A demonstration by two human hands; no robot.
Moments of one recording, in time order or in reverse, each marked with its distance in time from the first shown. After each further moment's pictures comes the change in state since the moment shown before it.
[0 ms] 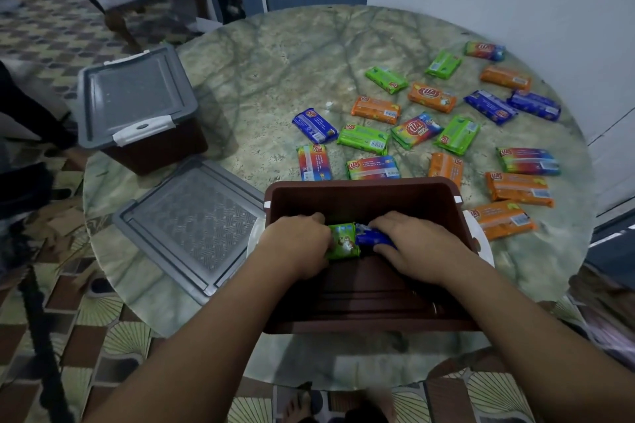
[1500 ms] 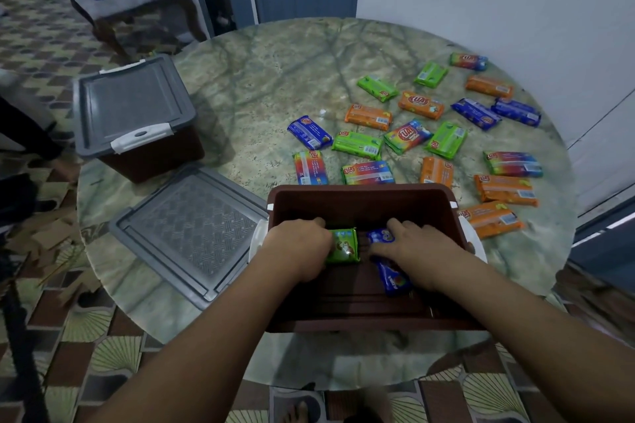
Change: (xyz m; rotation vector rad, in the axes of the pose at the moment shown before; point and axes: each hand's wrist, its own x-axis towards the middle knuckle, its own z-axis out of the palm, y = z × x) left_hand 0.007 -0.004 0.013 0.030 0.067 0.032; right_hand -0.014 -0.017 -0.012 -0.492 -0.286 -0.005
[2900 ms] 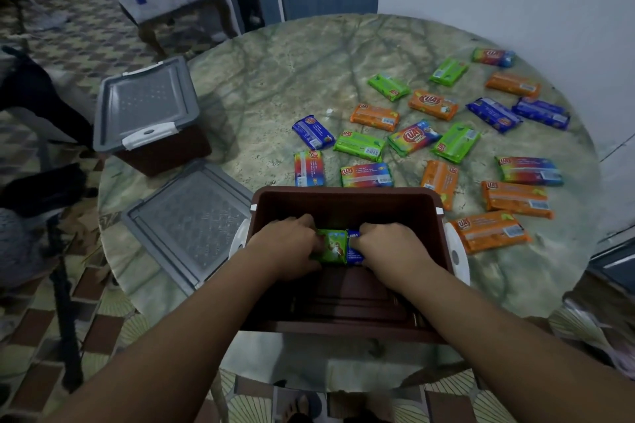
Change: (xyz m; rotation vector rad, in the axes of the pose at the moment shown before) left_hand 0.003 0.013 -0.014 -0.022 -0.148 -0.068; right_hand 0.031 -0.003 0.013 0.051 0.373 -0.042
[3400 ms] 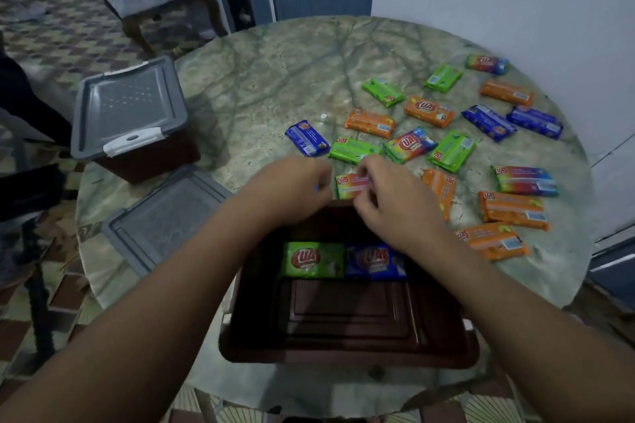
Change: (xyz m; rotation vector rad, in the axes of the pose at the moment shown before) left_hand 0.020 -0.020 -0.090 -0.279 0.408 -0.086; right_hand 0.017 0.039 -0.060 0.475 0.596 0.183
